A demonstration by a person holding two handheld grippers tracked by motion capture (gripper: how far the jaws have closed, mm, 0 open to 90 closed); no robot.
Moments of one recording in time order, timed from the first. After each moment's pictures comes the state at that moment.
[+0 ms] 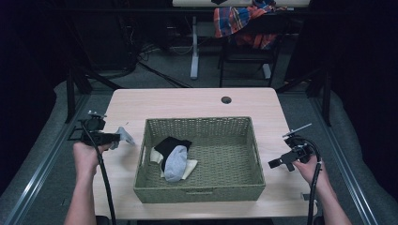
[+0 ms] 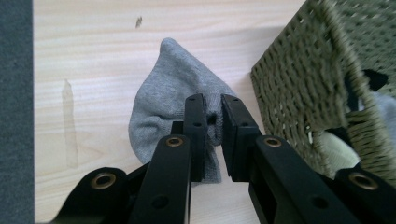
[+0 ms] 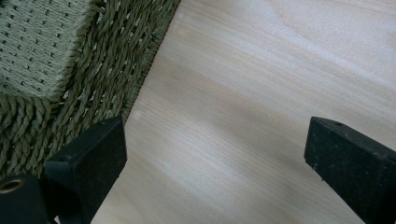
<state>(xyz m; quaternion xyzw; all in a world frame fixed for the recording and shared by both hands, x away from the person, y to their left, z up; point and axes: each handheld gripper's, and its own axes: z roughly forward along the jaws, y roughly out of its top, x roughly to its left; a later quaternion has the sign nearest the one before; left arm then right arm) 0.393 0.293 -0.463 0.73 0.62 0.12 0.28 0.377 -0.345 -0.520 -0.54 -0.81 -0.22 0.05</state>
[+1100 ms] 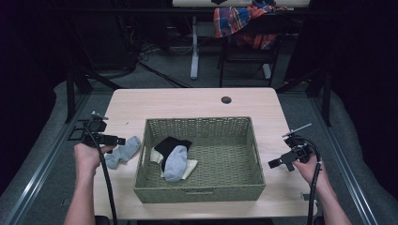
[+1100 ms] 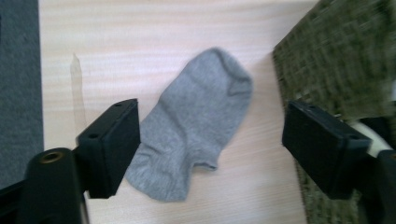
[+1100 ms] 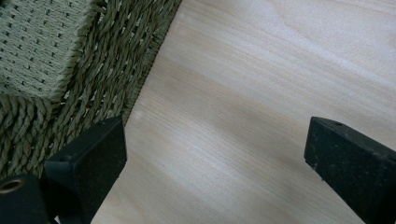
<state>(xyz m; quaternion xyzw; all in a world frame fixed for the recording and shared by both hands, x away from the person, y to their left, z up) 0.397 0.292 -0.469 0.73 0.63 0.11 0.23 0.376 -0.343 -0.522 -0.55 -0.80 -0.23 0.05</state>
